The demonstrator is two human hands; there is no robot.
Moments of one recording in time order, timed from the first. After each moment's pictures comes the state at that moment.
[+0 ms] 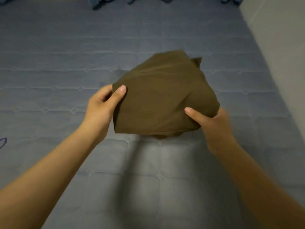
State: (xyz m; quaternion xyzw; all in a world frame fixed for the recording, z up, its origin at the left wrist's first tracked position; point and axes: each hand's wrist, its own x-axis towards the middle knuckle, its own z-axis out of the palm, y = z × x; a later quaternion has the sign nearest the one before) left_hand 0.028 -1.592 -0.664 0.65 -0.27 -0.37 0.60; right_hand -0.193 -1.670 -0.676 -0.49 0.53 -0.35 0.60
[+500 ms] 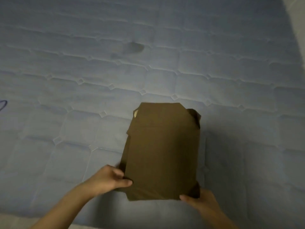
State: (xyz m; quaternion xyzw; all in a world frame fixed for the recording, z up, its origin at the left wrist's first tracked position) left_hand 0.011 -1.415 -0.817 0.72 -0.23 -0.63 0.14; right_hand -0.264 -1.521 -0.823 -0.45 0.59 0.12 0.66
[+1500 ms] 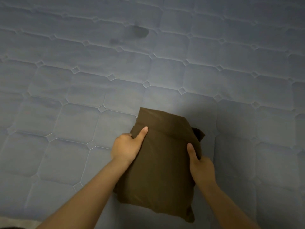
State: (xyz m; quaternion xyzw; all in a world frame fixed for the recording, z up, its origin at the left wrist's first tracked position) left_hand 0.005 -1.503 -0.857 0.89 -0.14 -0.39 0.21; right_hand -0.191 -1.568 -0.854 -0.48 0.73 0.00 0.49
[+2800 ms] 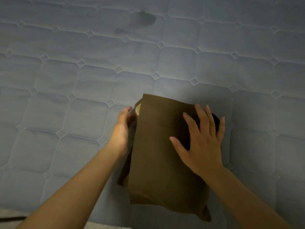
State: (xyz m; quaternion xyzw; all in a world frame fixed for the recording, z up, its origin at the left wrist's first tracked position) left_hand 0.046 -1.506 -0.854 0.67 0.06 -0.49 0.55; right_hand -0.140 -1.573 -0.836 -0.89 0.44 -0.04 0.12
